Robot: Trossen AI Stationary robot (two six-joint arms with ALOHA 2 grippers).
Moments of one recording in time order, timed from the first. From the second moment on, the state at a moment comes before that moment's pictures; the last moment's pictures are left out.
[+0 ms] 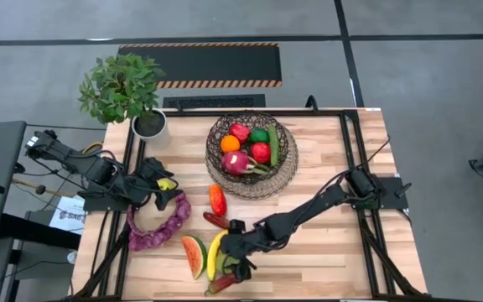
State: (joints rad) left arm -0.43 0.72 0.68 -0.81 -0.54 -0.91; right arm 0.42 2.15 1.61 -0.22 0.05 0.37
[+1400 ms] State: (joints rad) left arm -0.43 0.72 0.68 -0.79 -0.56 -0.90; right arm 0.42 2.20 1.60 -0.33 0.16 0.46
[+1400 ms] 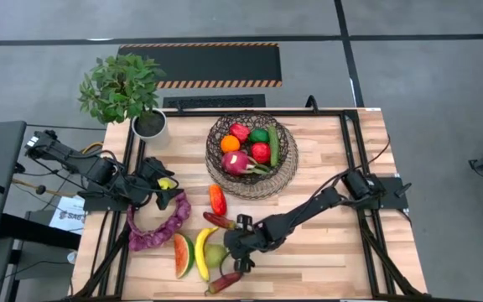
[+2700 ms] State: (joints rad) left arm -0.43 0.72 0.68 -0.80 -0.58 -0.91; right arm 0.44 2.12 1.60 -0.10 0.19 0.24
